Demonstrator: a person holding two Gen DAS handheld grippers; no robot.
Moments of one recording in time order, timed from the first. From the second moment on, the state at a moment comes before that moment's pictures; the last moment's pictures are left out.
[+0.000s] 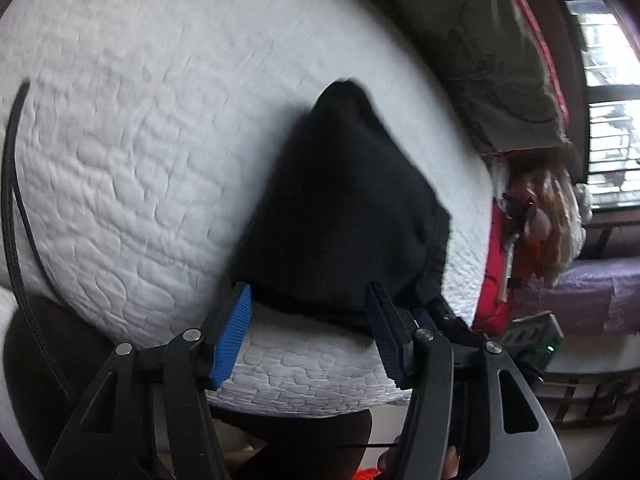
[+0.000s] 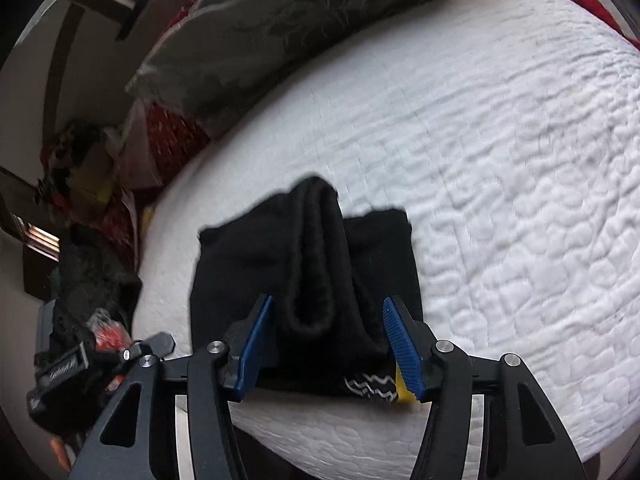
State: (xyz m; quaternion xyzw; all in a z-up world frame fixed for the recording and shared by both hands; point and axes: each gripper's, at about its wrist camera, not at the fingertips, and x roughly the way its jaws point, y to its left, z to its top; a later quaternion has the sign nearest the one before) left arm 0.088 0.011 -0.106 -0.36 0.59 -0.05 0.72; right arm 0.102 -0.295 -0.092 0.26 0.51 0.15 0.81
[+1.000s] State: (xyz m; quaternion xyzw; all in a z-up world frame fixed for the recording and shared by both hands) left arm 0.077 0.002 -0.080 -0.23 0.57 0.01 0.79; right arm 0.076 -0.307 -0.086 0.27 0.51 0.12 0.80
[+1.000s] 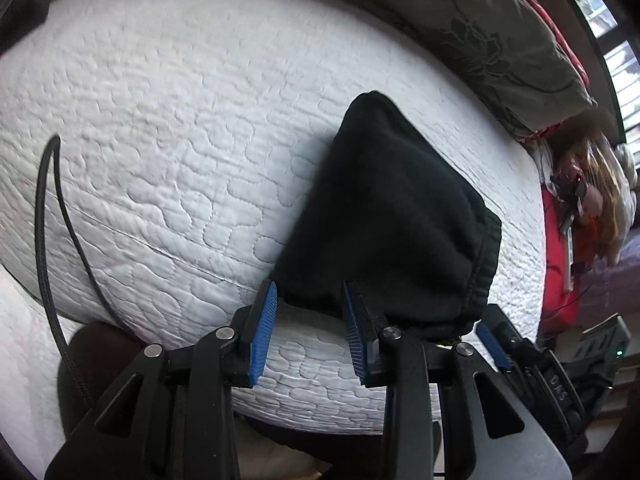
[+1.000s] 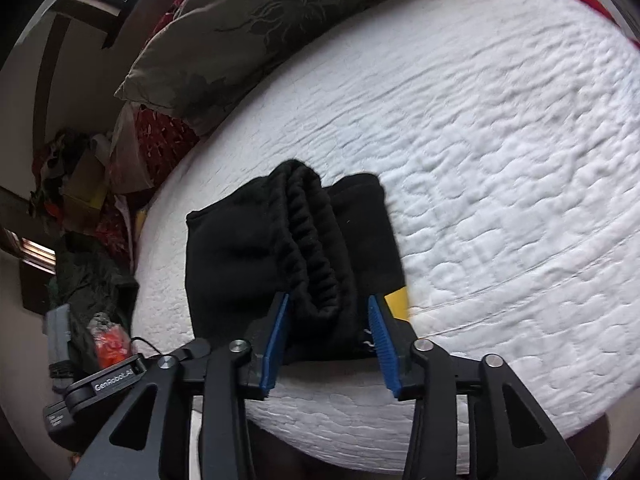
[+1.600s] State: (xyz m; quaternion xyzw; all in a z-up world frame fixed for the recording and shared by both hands) left arm 0.065 0.023 -0.033 -0.16 0.48 0.03 0.86; right arm 0.063 -0.330 -0.059 0.24 0.48 0.08 0.84
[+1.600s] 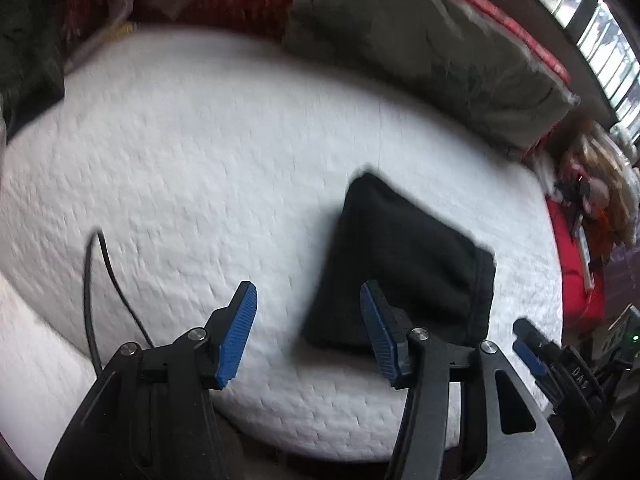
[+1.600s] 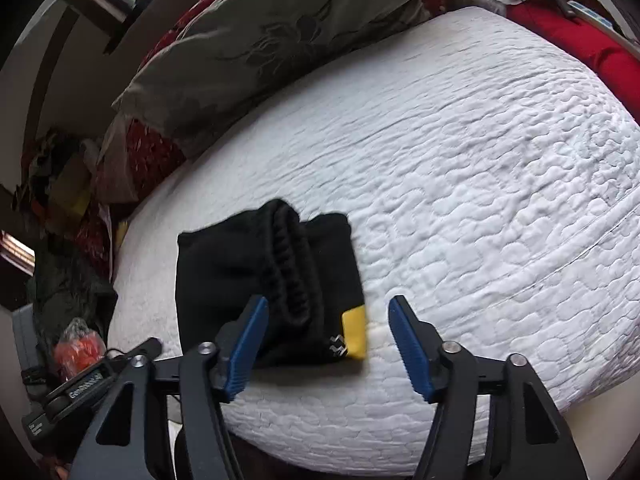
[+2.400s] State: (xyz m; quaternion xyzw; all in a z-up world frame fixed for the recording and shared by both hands) left arm 0.136 -0.015 -0.062 -0.04 0.55 -0.09 0.83; right arm 0.103 -0.320 -0.095 0.24 0.51 0.11 0.82
